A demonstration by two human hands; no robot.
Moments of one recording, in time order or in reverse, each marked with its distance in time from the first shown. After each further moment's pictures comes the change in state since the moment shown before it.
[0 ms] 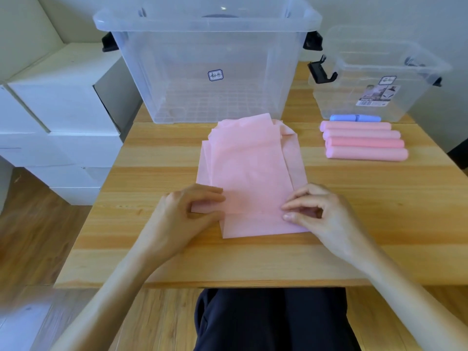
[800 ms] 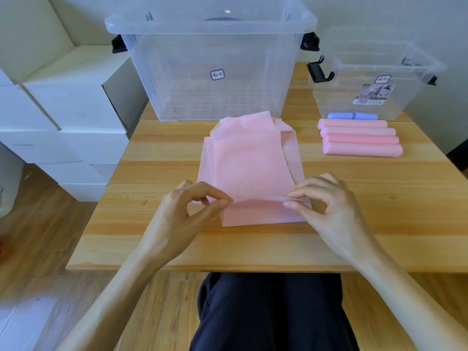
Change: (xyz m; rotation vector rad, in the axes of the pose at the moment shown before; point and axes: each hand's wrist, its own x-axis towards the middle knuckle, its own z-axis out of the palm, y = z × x) left_hand -0.024 0.021 0.002 -0.056 0.063 0.067; right_hand -0.016 -0.012 -0.003 -0.159 0.197 -0.264
